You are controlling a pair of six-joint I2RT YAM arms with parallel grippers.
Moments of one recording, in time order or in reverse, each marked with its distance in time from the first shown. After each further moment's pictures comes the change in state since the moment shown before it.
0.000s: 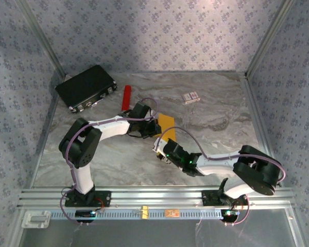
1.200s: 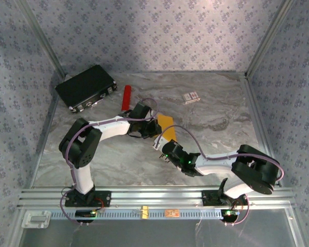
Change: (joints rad) left arm -0.006 -0.003 -0.002 -0.005 -0.019 -0.009; right arm 0.002 0.002 0.005 0.018 0.063 0.080
